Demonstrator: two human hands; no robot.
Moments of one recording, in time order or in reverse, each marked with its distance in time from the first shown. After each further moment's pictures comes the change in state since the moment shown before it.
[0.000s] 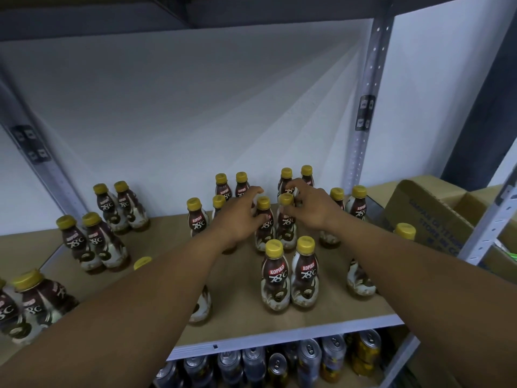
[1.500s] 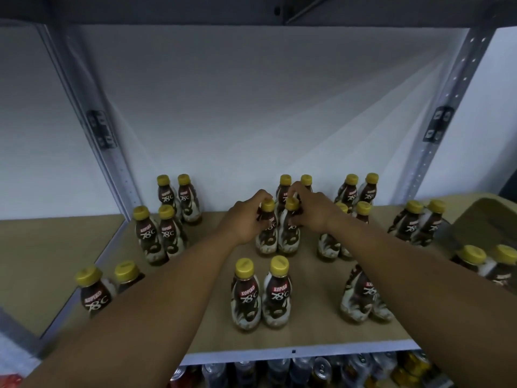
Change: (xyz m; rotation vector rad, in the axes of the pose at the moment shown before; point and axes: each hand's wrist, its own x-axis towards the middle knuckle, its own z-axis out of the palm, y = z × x) left_hand -0.027 -0.134 -0.080 -0.027 -0.041 -0.027; right_hand 0.060 -0.122 0.091 -0.206 -0.172 -0.013
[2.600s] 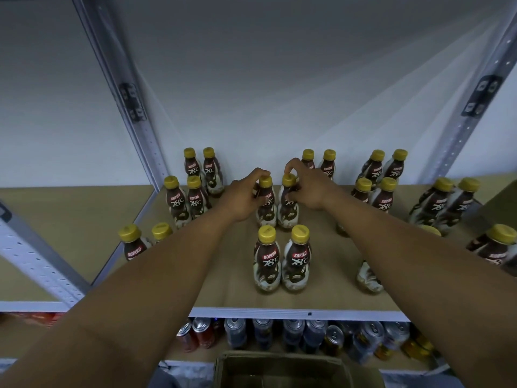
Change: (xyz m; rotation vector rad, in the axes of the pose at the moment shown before) left_hand -0.036 -0.035 -0.023 -0.029 0.074 -0.010; right_hand 0.007 -0.041 0.023 0.058 0.002 -0.117
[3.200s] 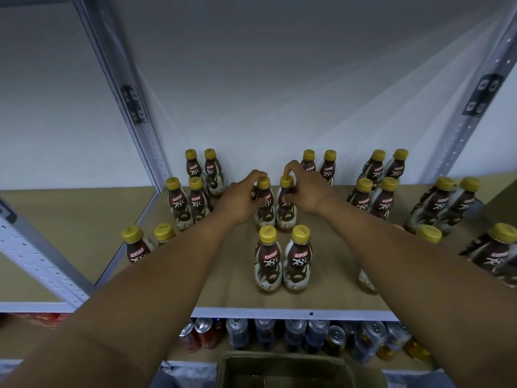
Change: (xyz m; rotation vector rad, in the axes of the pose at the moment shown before) left_hand -0.006 -0.001 0.001 -0.003 0.046 -0.047; right_hand -0.006 -0.008 0.012 0.000 0.088 -0.007
